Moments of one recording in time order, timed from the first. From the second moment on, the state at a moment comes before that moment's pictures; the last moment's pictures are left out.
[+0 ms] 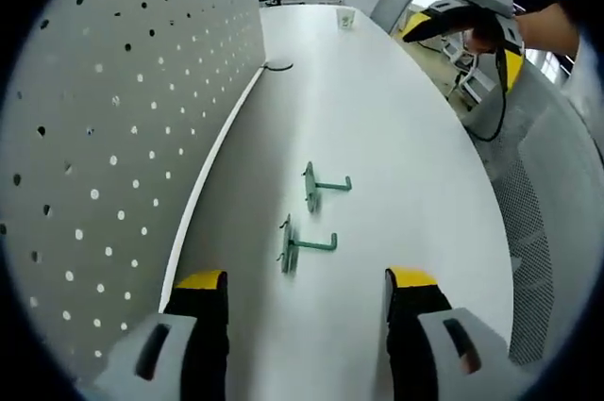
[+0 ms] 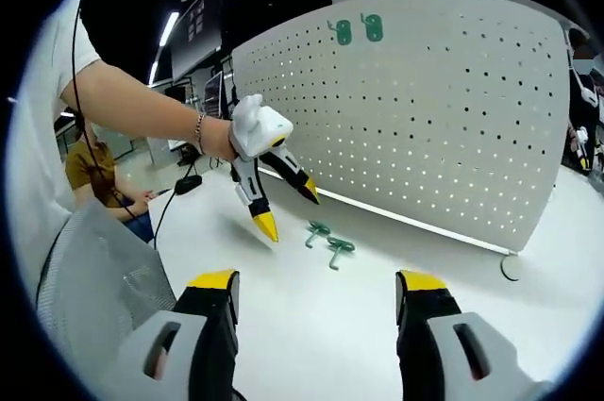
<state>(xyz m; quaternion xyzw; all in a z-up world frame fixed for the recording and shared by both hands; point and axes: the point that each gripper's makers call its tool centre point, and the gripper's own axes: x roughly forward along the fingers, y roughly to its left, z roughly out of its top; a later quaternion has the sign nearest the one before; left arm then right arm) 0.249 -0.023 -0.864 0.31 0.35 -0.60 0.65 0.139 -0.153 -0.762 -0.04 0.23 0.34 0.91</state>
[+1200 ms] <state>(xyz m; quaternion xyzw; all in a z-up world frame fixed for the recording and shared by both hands) 0.261 -0.034 -0.880 0.35 0.37 -0.59 0.63 0.138 -0.159 -0.760 -0.01 0.23 0.32 0.92</state>
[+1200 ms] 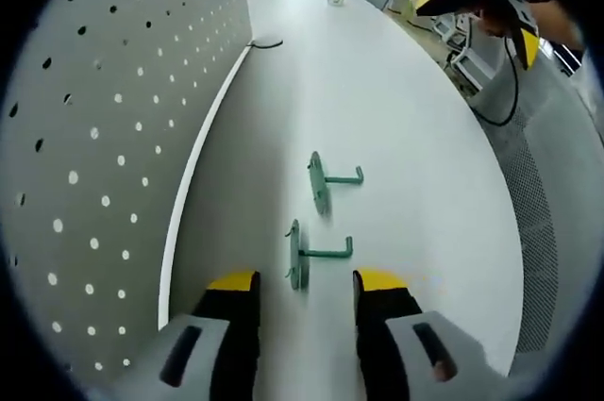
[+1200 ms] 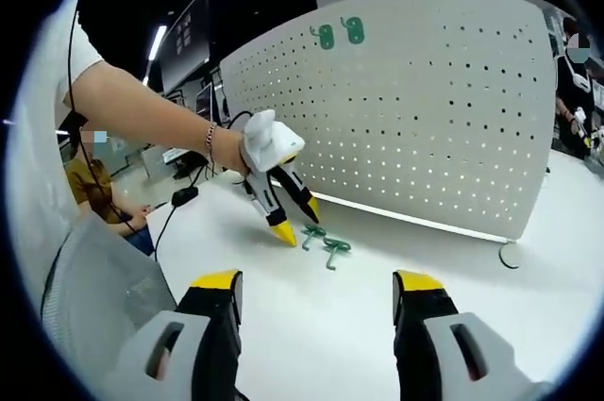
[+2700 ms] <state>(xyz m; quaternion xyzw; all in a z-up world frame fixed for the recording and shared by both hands) 0.269 -0.035 -0.881 0.34 0.37 -0.56 0.66 0.138 -0.162 -0.757 0.00 0.23 0.32 0.92</state>
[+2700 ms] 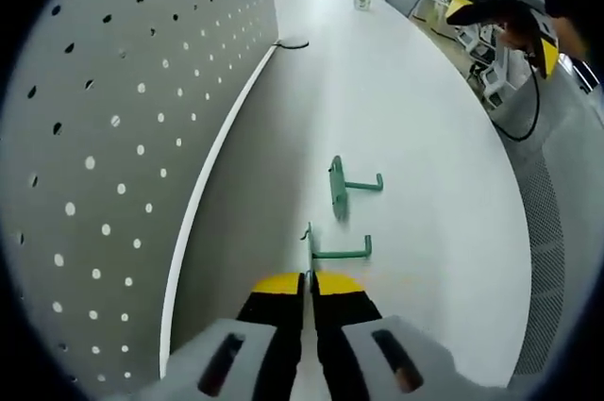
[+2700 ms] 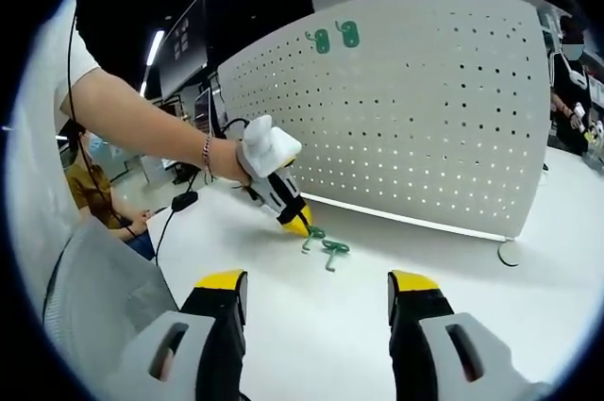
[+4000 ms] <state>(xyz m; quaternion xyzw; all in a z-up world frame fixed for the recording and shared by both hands) 0.280 -0.050 -0.809 0.19 0.24 -0.55 0.78 0.138 -0.162 -0.759 0.00 0.23 0.32 0.92</state>
